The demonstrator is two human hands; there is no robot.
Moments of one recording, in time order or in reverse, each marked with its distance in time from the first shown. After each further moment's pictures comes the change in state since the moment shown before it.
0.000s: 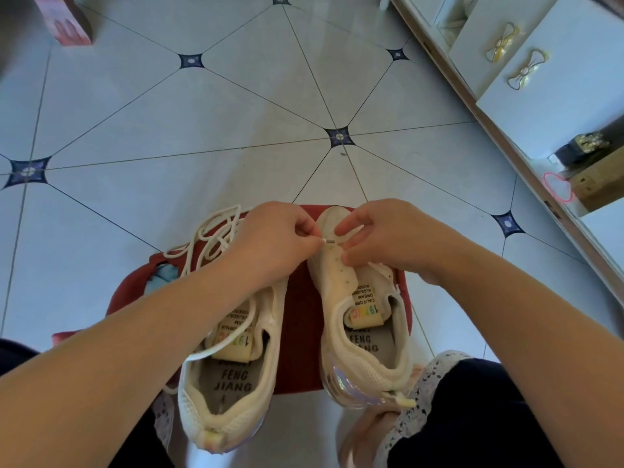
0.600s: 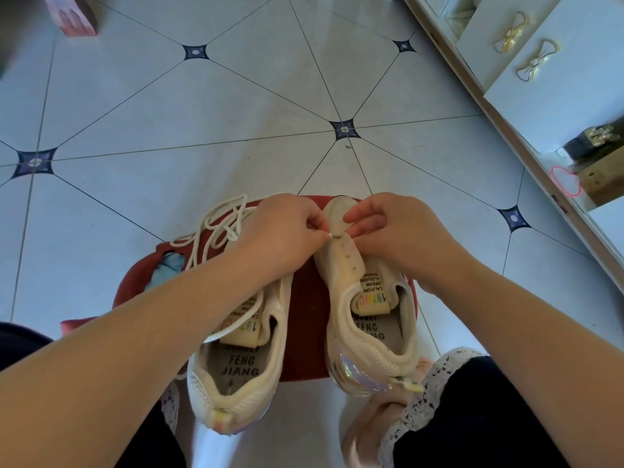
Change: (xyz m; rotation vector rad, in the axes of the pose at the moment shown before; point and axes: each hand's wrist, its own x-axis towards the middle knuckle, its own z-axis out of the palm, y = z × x) left_hand 0.001 -0.004 0.005 0.065 -0.010 0.045; right_hand -0.005 0.012 0.017 0.158 0.187 -0.093
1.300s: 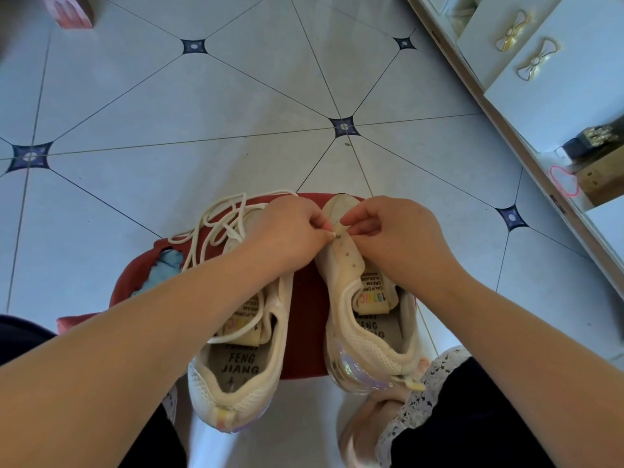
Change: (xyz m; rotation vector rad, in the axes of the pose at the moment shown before) left_hand 0.005 -0.001 0.009 -0.095 -0.009 -0.060; right_hand 0.001 0.009 0.012 -0.158 0.132 -0.120
